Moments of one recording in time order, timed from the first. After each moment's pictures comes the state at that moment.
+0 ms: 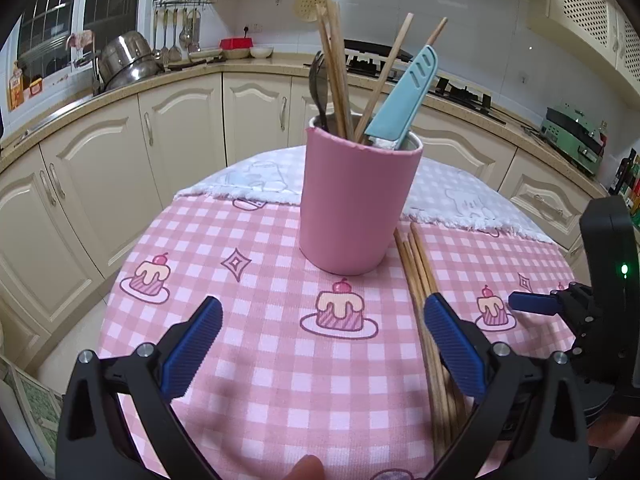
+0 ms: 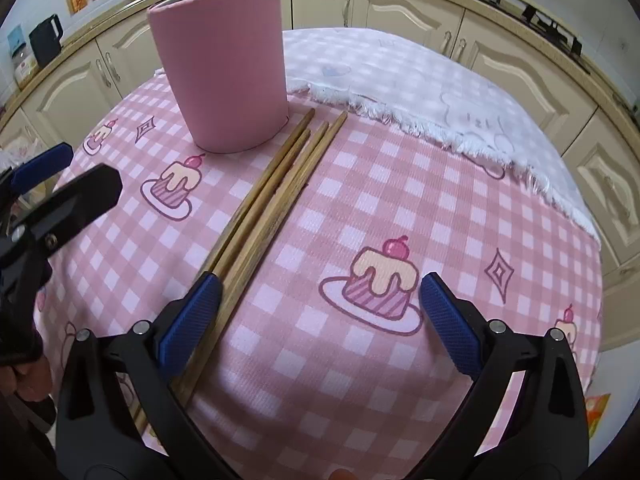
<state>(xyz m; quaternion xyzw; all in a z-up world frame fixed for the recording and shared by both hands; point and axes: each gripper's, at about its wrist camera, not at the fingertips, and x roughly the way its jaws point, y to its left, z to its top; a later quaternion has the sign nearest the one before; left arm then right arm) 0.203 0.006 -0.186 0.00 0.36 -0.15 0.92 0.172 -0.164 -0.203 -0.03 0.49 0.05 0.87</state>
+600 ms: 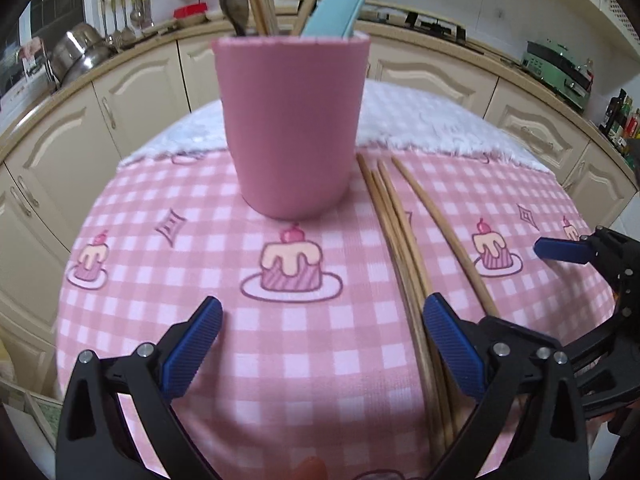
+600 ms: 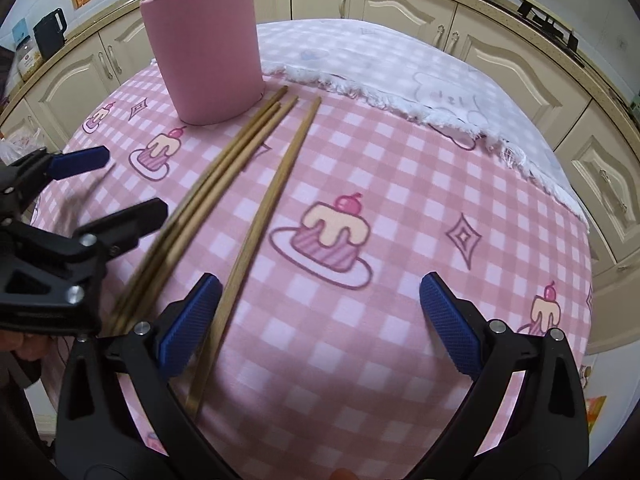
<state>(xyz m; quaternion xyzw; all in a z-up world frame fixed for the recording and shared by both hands) 0.216 -0.033 -0.224 0.07 0.44 -0.19 0.88 0.153 -0.192 -0.208 -0.04 0.49 0.06 0.87</state>
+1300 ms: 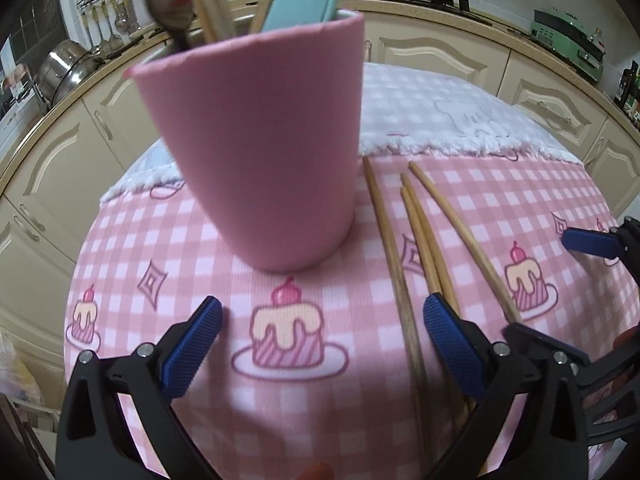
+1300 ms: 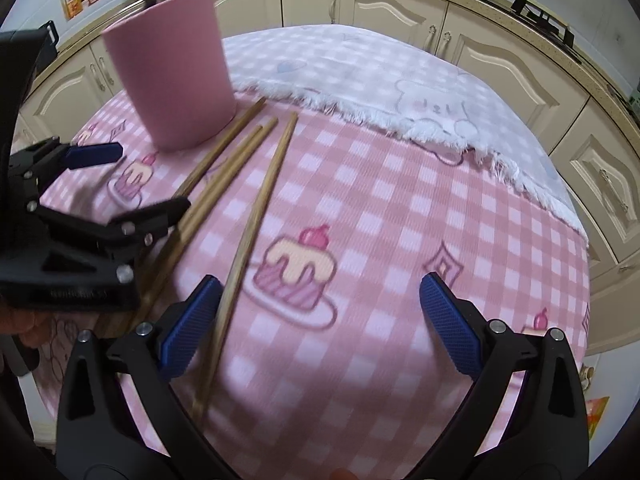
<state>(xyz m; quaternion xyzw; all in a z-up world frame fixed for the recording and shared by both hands) 0.261 -0.069 -0.224 0.12 0.46 -0.17 0.86 0.183 -0.205 -0.206 -0.02 0.49 0.05 0.87</state>
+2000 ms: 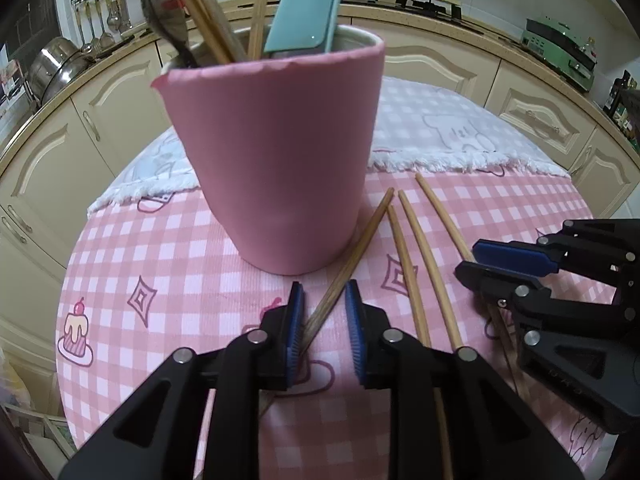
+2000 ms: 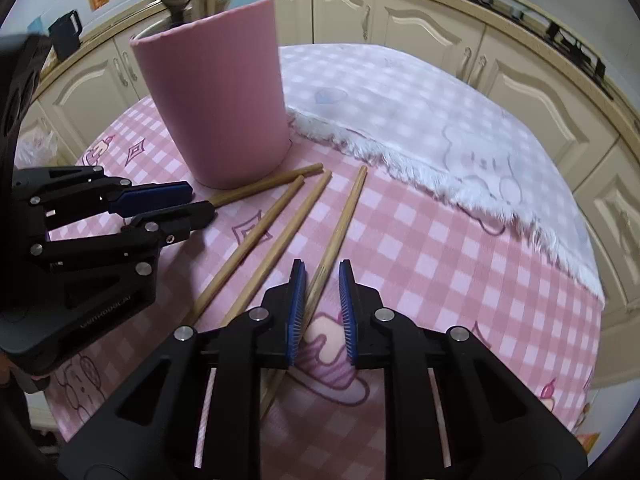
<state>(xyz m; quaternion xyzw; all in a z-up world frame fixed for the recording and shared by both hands) 0.269 -0.074 -0.216 0.11 0.46 -0.20 0.86 0.209 -0.190 -0.197 -0.04 0.48 0.09 0.87</state>
